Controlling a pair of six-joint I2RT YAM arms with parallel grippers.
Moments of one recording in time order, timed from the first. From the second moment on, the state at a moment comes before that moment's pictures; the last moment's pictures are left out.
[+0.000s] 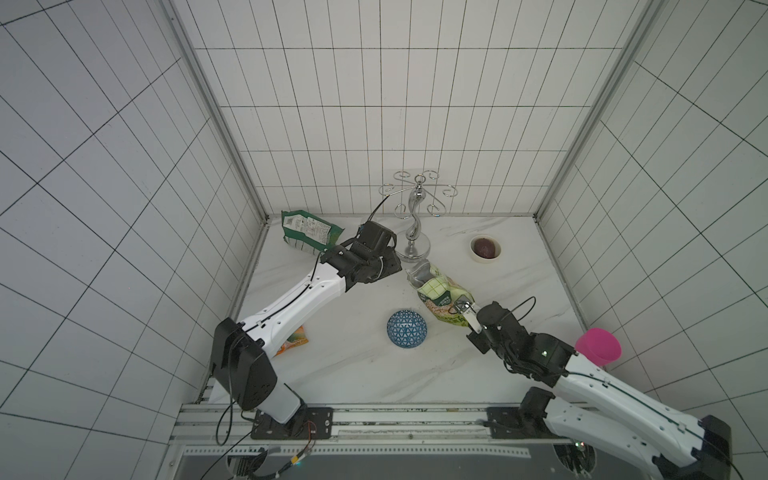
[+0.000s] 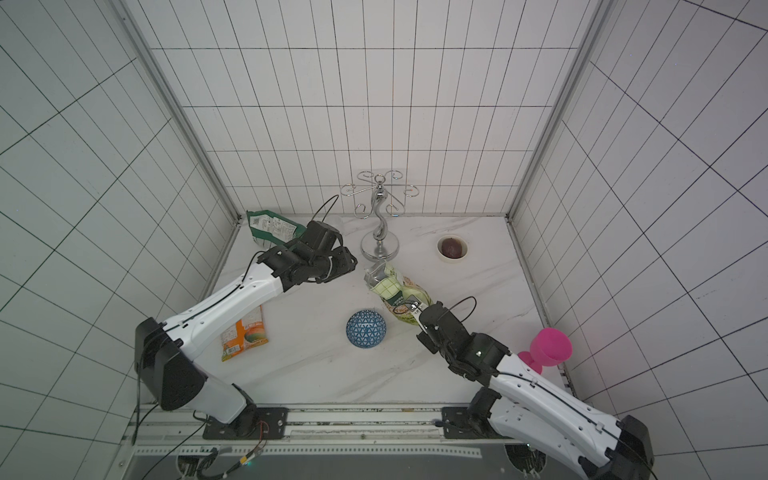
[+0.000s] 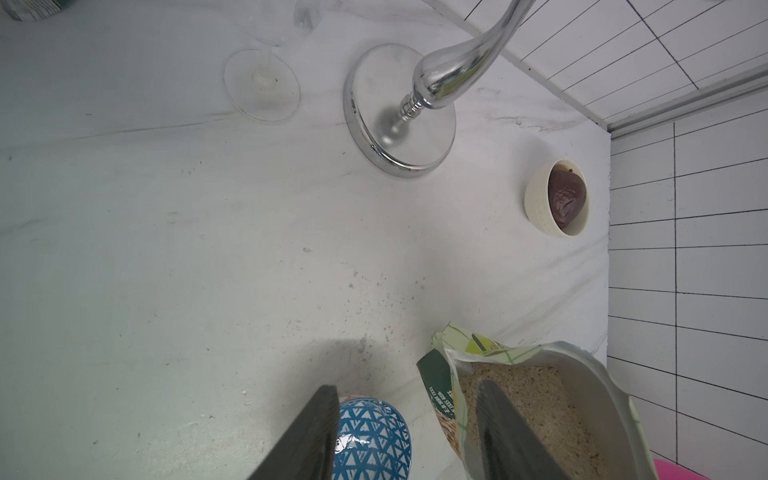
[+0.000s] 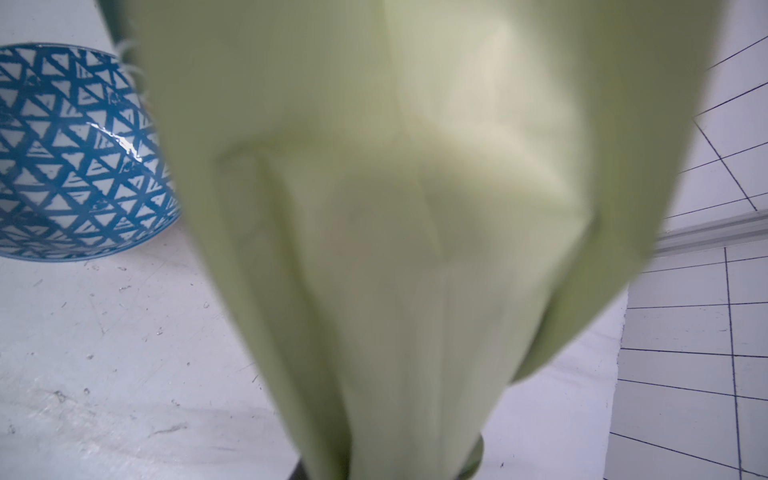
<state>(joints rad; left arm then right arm) -0.64 1.55 1.42 -0.71 -0.01 -0.90 0.94 0.80 0.64 -0.62 0.44 -0.20</state>
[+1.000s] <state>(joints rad) -0.66 1.40 1.19 -0.65 0.06 -0.90 0.92 0.84 0.94 -1.02 0.39 -0.54</state>
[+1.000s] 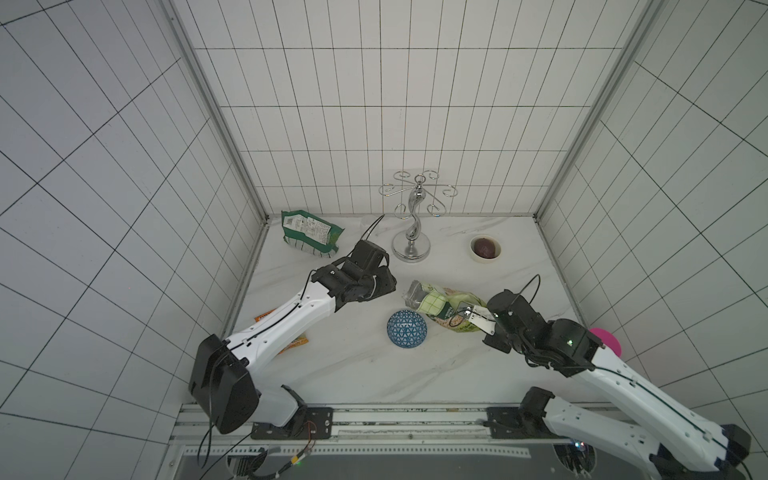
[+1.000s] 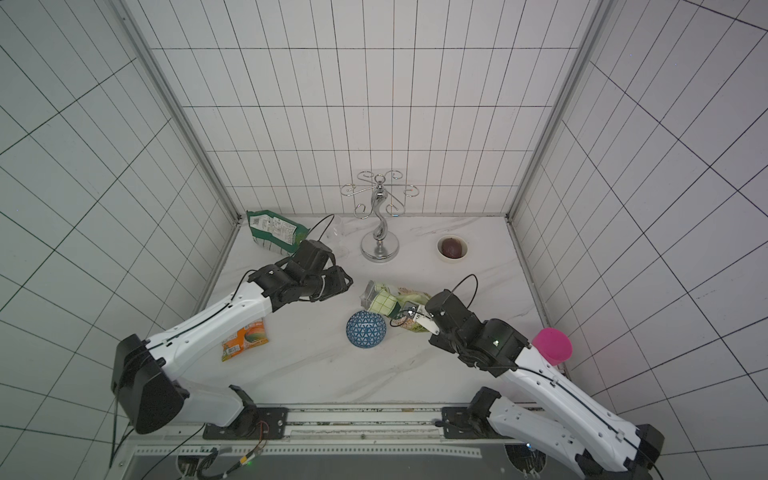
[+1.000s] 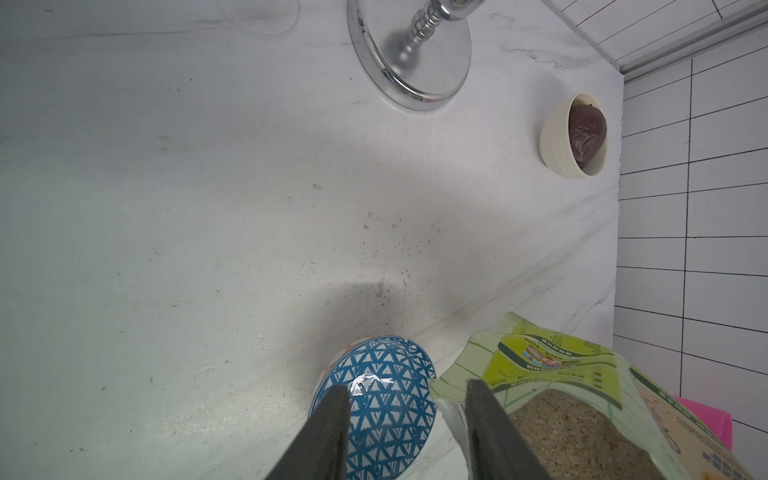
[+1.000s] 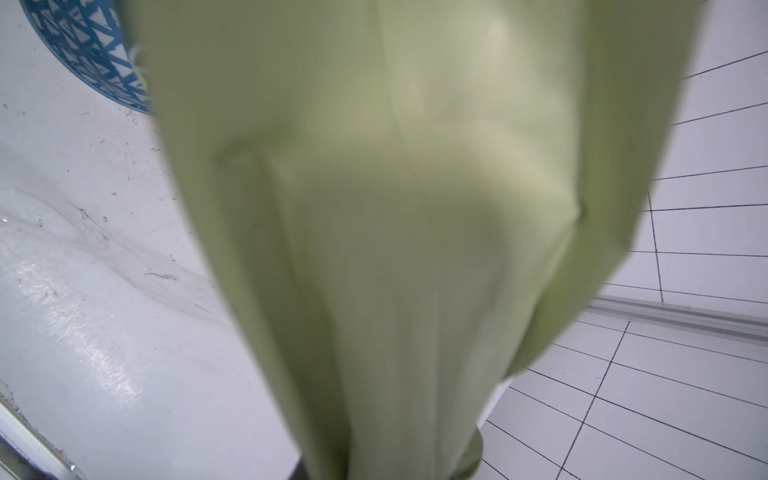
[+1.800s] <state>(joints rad) -0.74 1.36 1.02 -0.54 0.07 -1.01 0.94 0.97 1.12 -1.28 0.43 -0.73</state>
